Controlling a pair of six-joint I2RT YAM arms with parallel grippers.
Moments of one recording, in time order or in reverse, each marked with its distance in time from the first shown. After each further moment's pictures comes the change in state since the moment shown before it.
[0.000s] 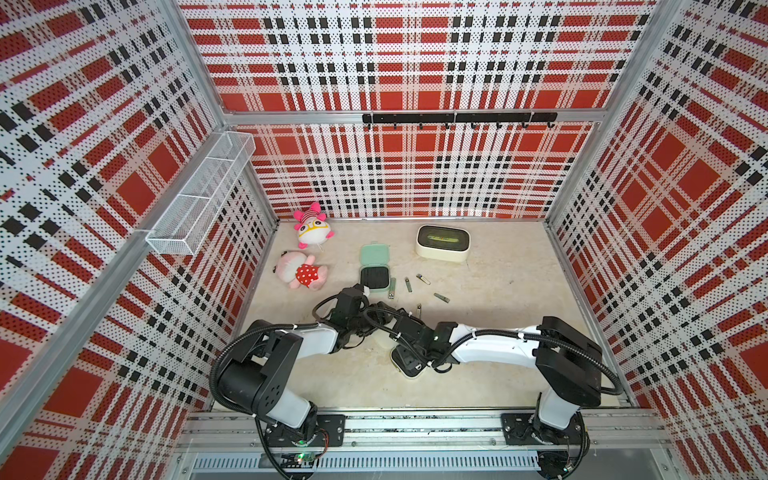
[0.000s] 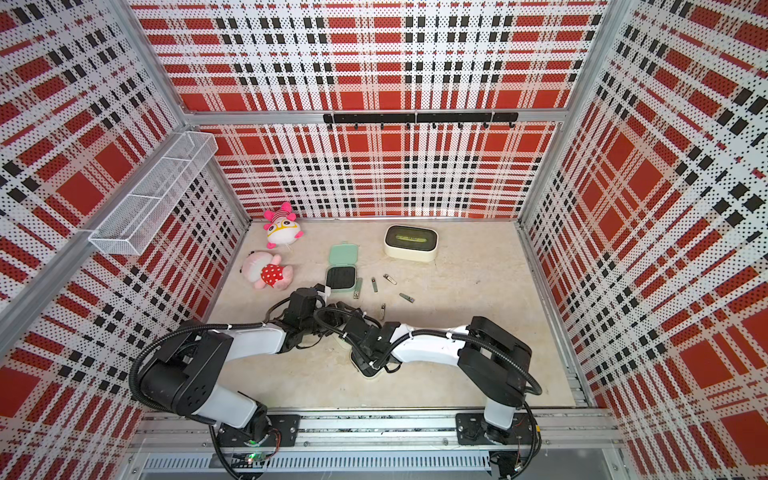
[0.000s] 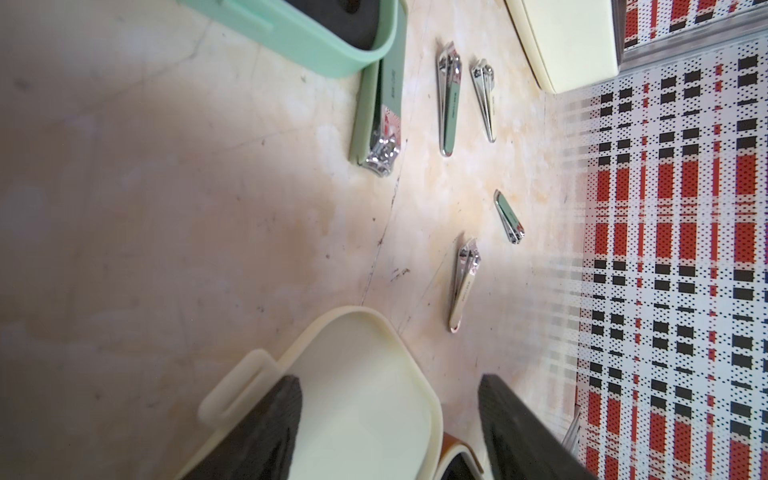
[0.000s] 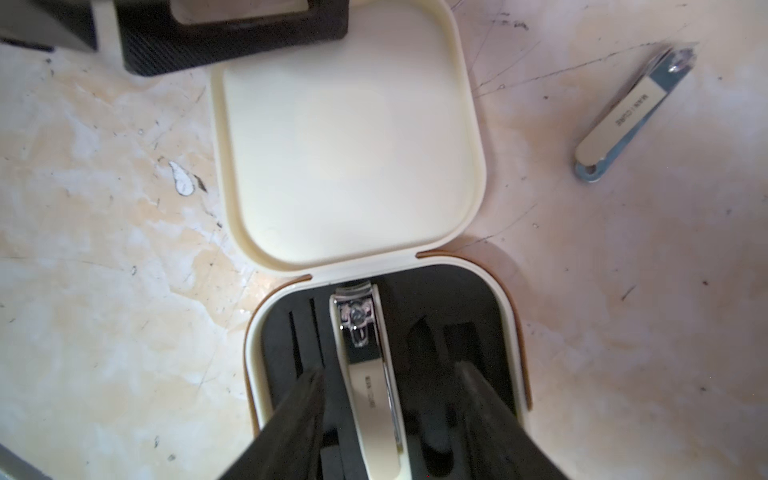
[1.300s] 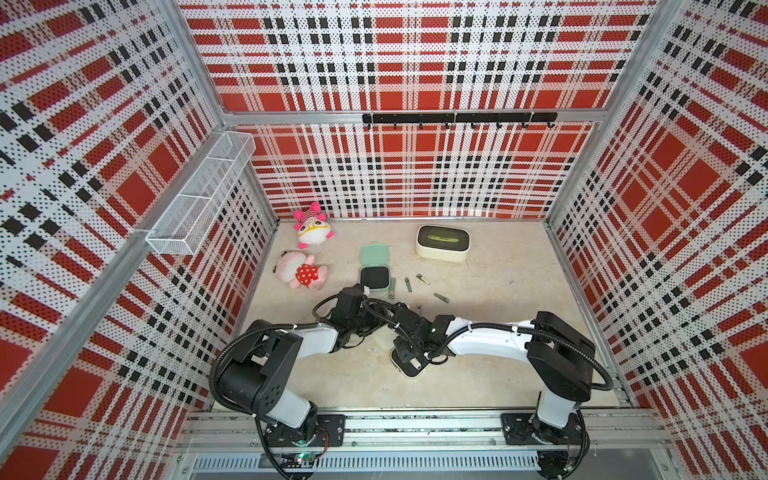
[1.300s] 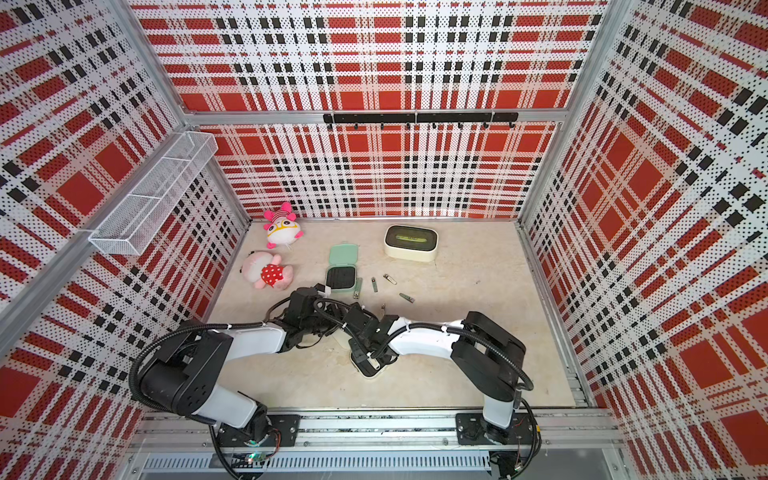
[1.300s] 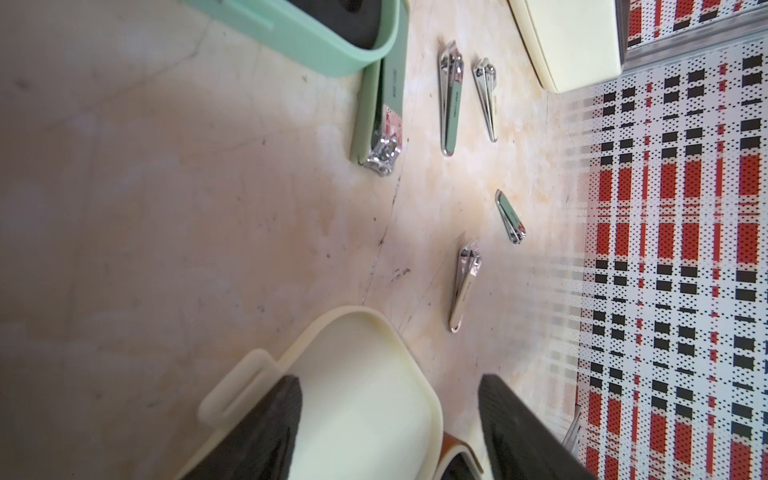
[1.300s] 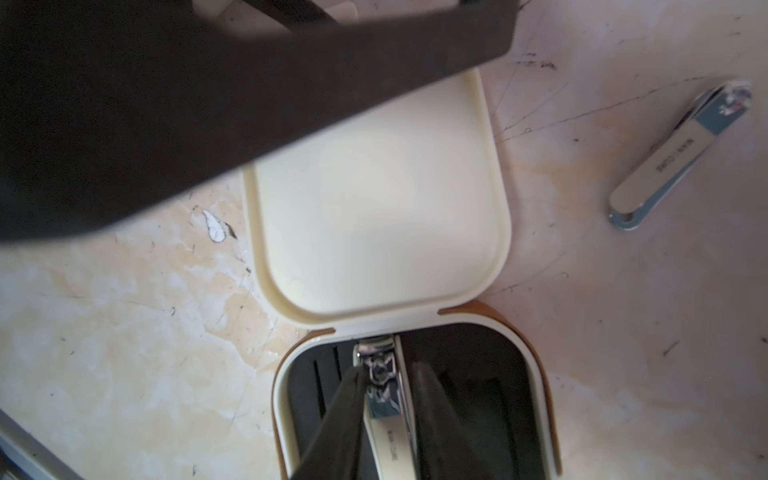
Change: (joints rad) left arm 0.000 0.000 0.006 -0.011 0.000 0.001; right arm -0.035 0.054 0.035 0.051 -0.087 -0.004
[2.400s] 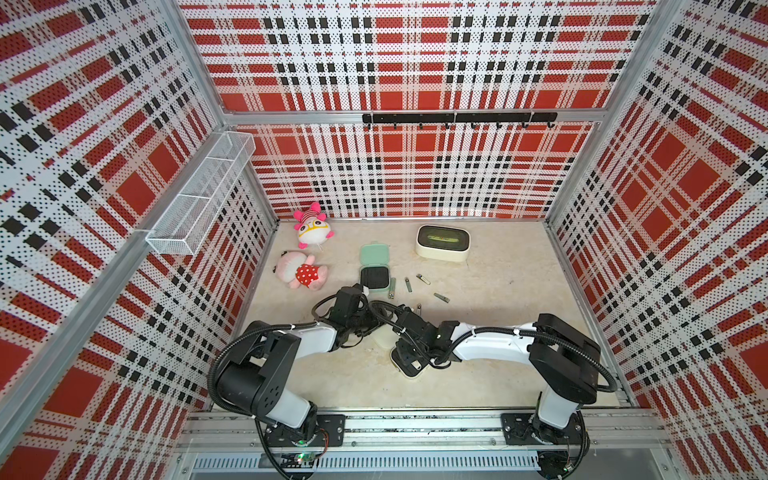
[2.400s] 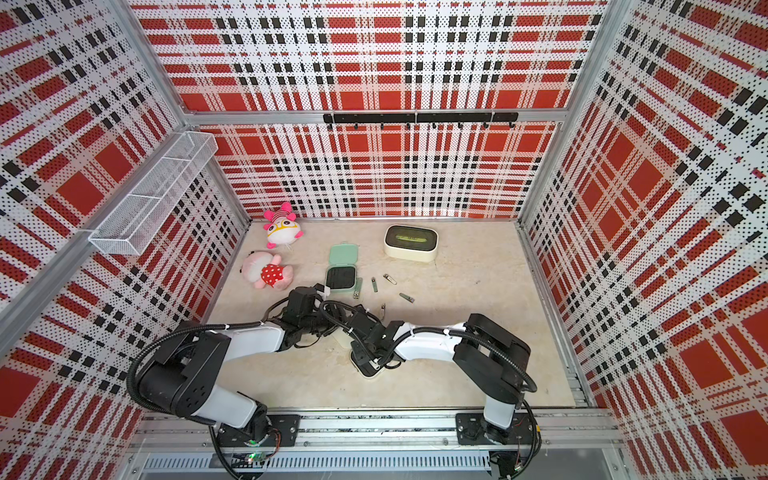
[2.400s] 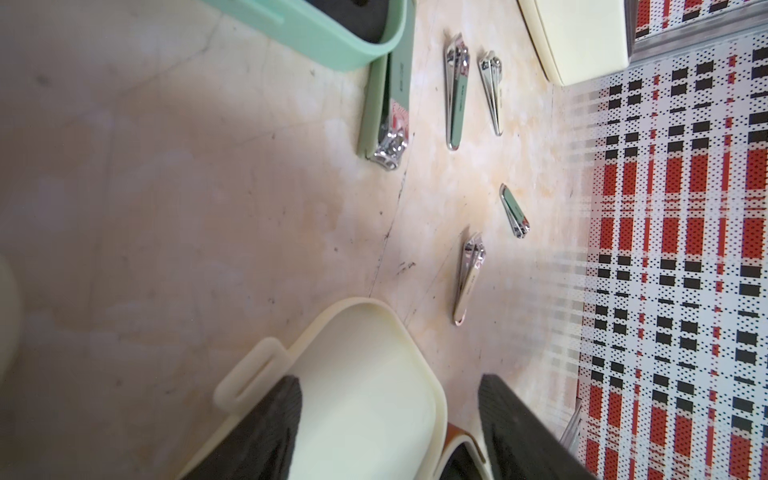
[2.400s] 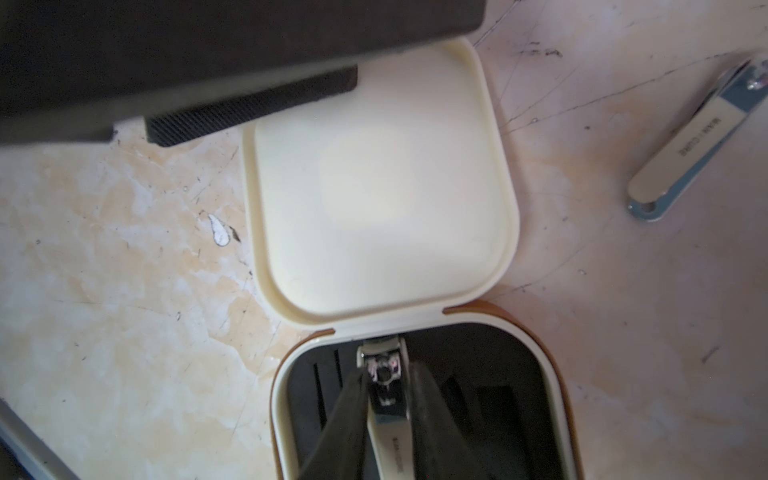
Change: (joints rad) left arm 0.019 -0.012 0.013 -0.055 0.022 0.027; right arm 0.000 -0.029 -0.077 0.100 -0.010 0.032
